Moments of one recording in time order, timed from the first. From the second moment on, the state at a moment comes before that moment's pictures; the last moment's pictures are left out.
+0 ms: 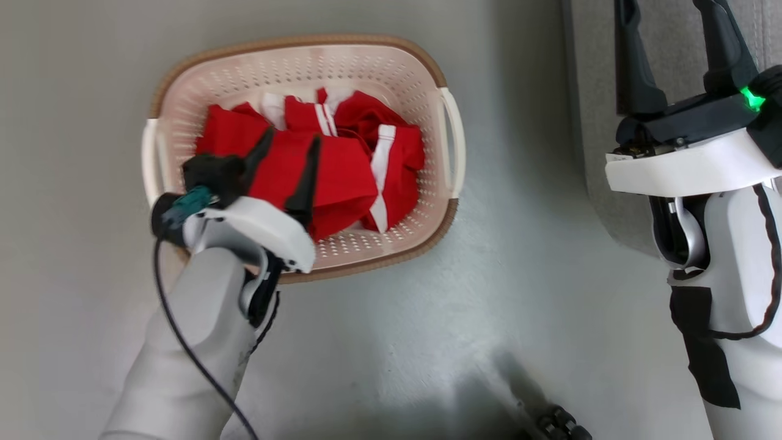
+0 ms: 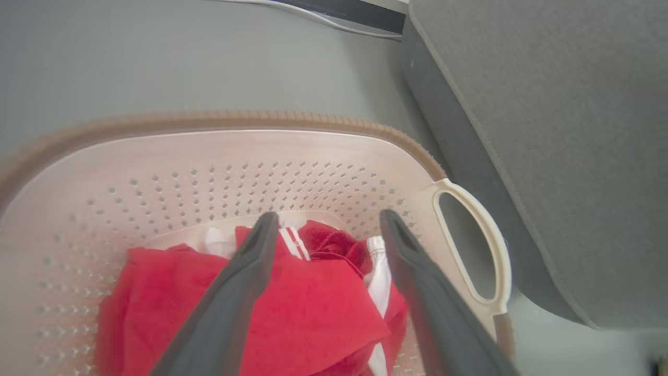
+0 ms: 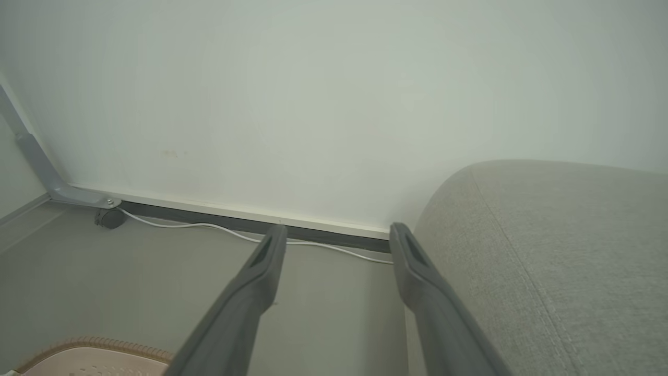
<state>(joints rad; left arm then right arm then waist) -0.69 0.04 -0.29 0.75 -0.37 -0.13 -0.26 -0.69 -0.10 0.14 0.16 0.16 0.12 -0.25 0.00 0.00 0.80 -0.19</state>
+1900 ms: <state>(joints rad) -1.07 0.19 -1.19 1.06 -1.11 -0.13 -0.17 -0.73 -0.05 0.25 0.07 0.31 0.12 -0.26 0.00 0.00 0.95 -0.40</state>
